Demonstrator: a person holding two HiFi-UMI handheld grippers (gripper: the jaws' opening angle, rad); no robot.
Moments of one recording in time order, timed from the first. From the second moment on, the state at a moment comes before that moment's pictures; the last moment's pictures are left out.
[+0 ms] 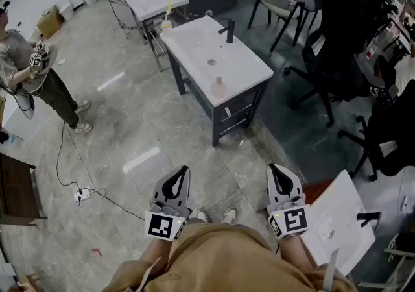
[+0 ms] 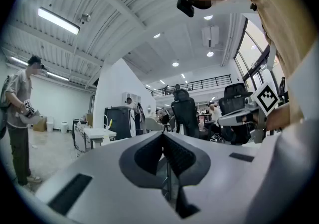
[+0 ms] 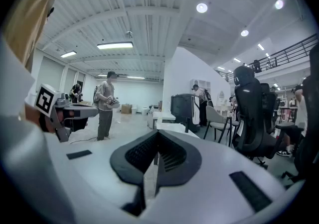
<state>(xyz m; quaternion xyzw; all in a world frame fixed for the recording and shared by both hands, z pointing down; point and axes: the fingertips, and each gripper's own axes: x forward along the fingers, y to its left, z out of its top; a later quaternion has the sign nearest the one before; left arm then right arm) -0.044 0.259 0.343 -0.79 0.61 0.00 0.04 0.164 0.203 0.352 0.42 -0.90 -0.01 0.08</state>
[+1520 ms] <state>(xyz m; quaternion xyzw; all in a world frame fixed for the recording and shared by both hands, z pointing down) -0.094 0.270 0.370 -0.82 0.57 0.02 0.02 0.113 0.238 0.359 0.45 -0.89 -0.01 0.10</state>
